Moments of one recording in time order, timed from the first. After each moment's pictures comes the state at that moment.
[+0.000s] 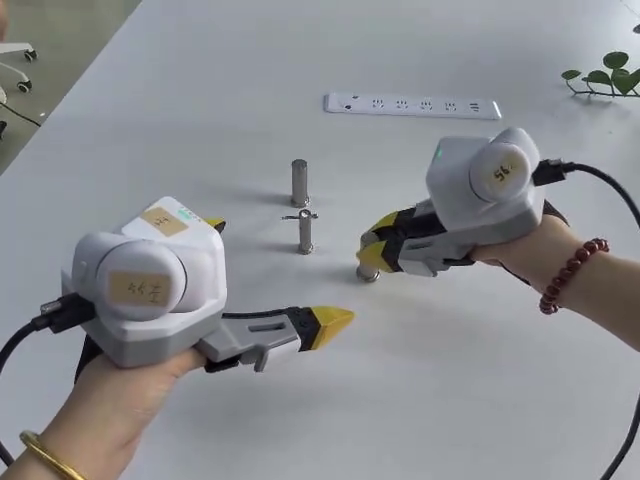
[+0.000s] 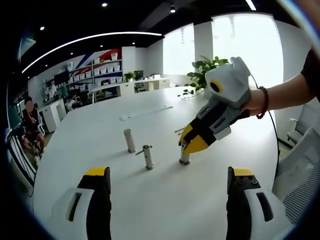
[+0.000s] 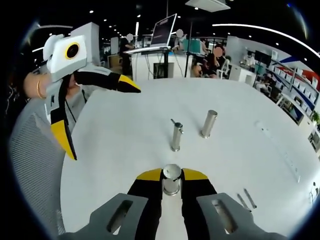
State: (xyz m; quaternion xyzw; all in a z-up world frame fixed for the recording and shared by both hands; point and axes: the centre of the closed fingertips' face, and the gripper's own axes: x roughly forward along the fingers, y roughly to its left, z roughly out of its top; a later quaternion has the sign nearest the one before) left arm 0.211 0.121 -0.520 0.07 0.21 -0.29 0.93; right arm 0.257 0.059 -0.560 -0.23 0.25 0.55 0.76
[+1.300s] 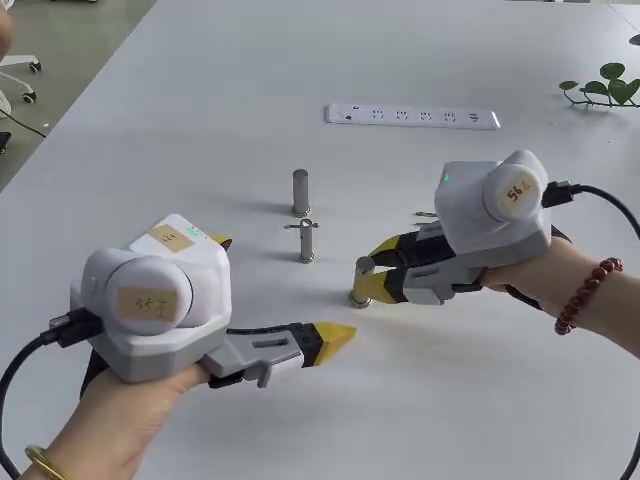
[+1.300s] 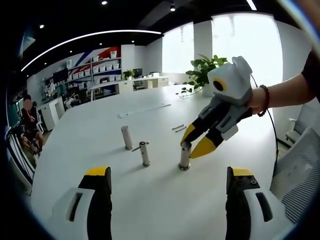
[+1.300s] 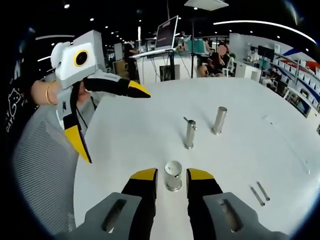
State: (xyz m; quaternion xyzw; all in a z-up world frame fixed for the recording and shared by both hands) left arm 0.206 0.119 -0.525 0.06 0.22 -0.29 0.93; right arm 0.235 0.057 -0.555 -0.18 0.27 0.58 0.75
